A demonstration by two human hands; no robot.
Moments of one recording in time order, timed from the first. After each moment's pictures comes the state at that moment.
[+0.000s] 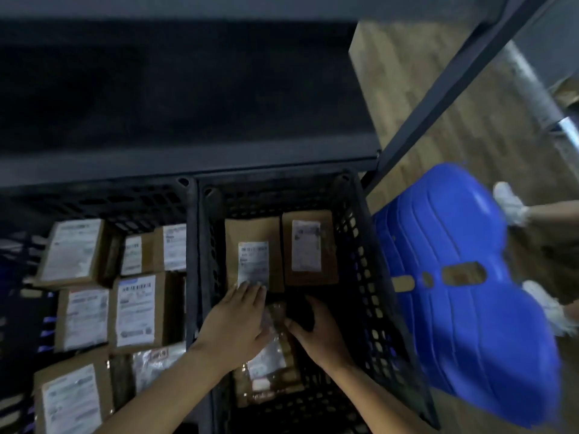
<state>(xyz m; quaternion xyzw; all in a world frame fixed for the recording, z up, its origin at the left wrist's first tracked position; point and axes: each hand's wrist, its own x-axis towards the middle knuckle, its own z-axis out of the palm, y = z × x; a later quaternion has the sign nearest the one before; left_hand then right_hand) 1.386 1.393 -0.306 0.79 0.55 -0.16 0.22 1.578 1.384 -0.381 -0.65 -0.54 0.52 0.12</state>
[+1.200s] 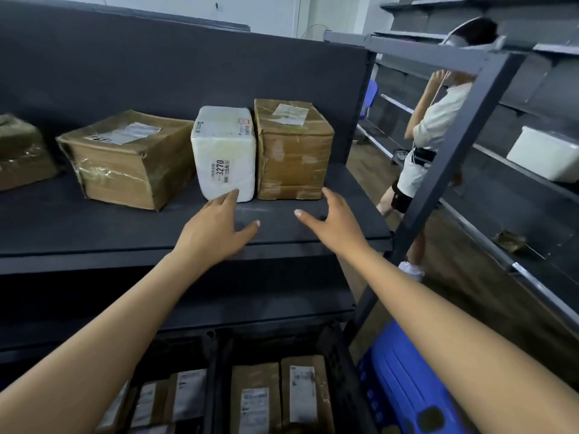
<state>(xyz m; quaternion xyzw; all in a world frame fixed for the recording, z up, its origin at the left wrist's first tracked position) 1.308 1.581 0.029 0.68 0.69 0.24 0.03 1.529 1.660 0.006 -0.56 -0.73 0.22 0.32</state>
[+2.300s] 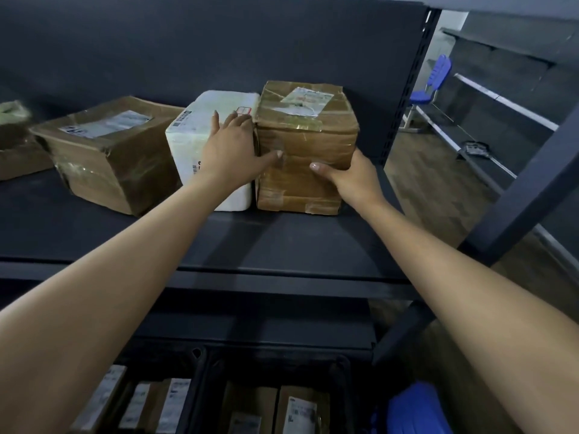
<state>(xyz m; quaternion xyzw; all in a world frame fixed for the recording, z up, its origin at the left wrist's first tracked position) 1.330 1.755 0.072 0.64 0.73 0.22 -0.11 1.531 1.833 0.023 -0.44 -0.70 0.36 0.43</state>
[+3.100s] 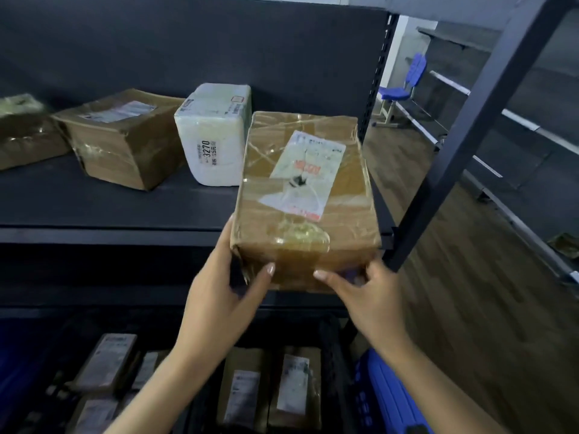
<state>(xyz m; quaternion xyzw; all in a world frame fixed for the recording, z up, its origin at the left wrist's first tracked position) 1.423 1.494 -0.001 0.58 0.61 0.53 0.12 1.617 1.573 -0.033 -0.43 -0.67 0.33 0.52</state>
